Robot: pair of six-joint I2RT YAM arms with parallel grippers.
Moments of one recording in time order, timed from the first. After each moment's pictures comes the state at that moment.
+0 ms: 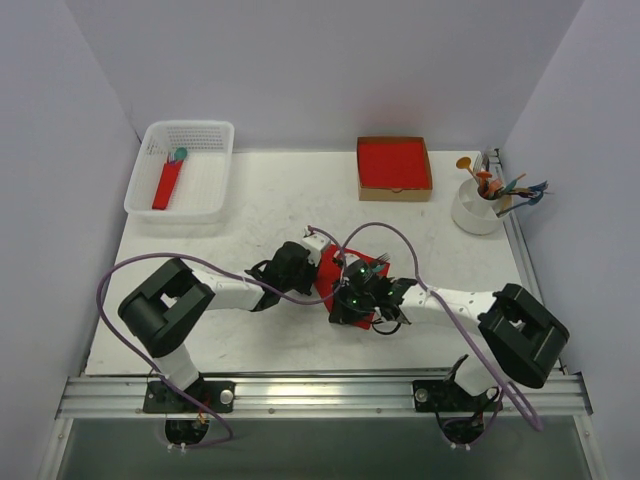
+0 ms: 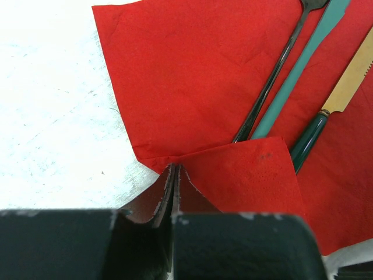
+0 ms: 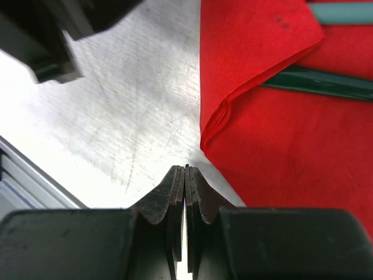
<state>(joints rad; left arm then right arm) -0.79 1.71 0.73 0.35 -0.05 -0.16 0.86 1.47 0.62 -0.06 -0.15 0.59</state>
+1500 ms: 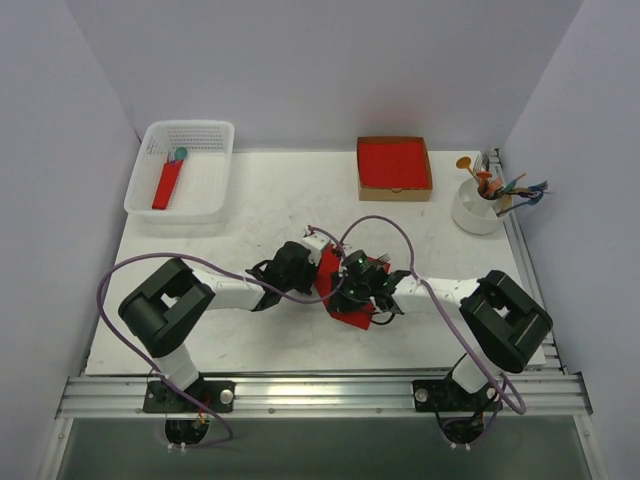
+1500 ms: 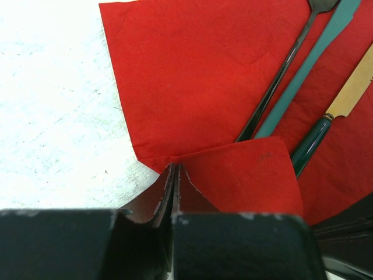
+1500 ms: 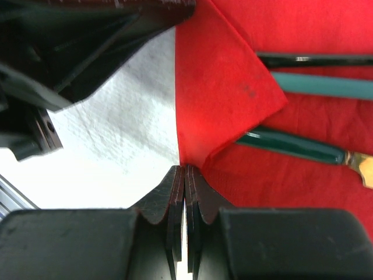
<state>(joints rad) -0.79 1.71 0.73 0.34 -0.07 -0.17 0.80 1.57 0.67 0.01 -0.15 0.56</state>
